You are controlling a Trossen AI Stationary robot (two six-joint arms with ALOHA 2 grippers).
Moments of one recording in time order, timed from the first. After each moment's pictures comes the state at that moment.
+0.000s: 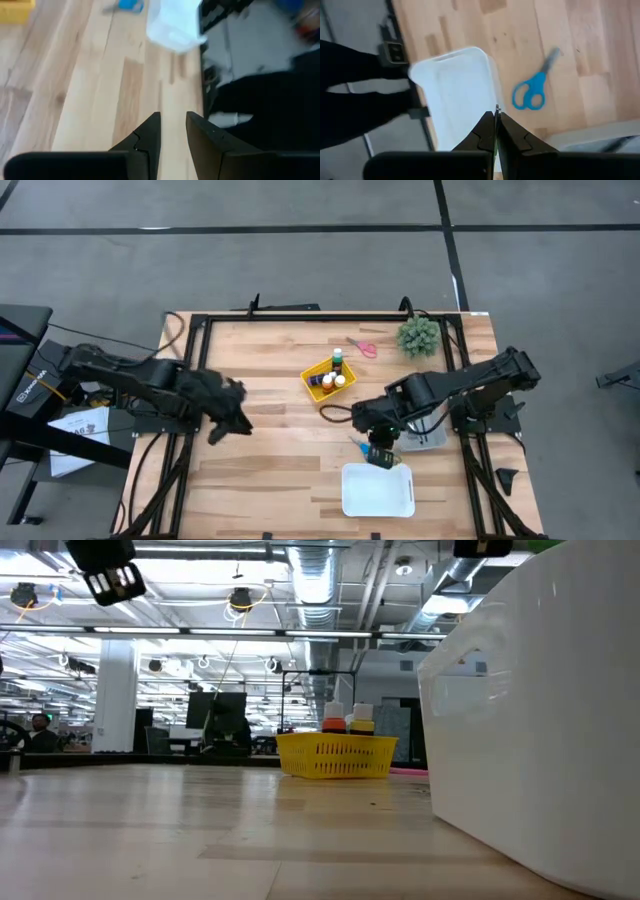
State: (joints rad) left arm -0.22 0.84 0.78 -0.62 0.21 -0.58; right arm 0.31 1.65 1.63 -1.22 -0.16 0.60
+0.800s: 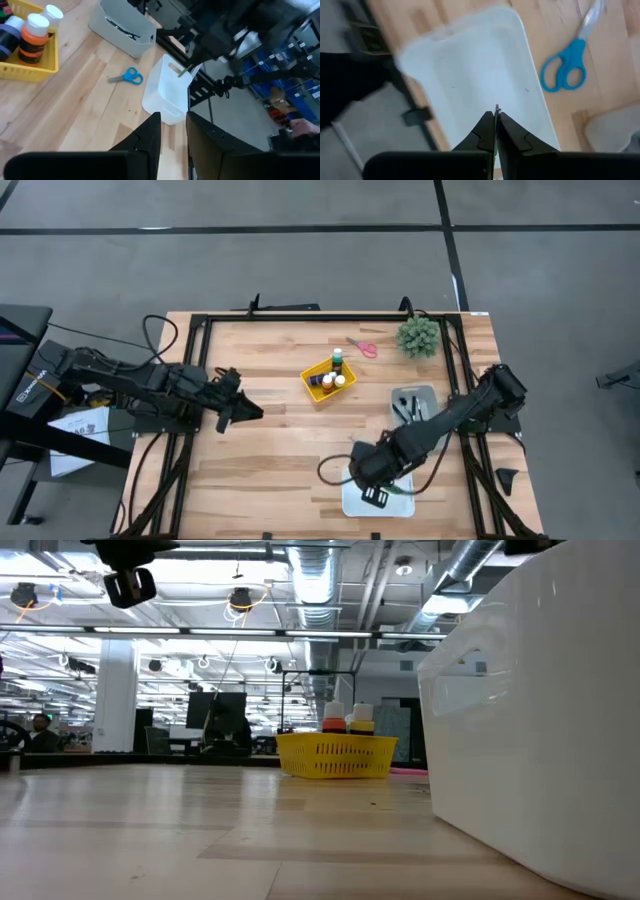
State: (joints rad) left arm -0.22 0.70 0.61 -0.23 -0.02 -0.77; right arm 0.54 1.83 1.65 -1.17 -0.05 0.91
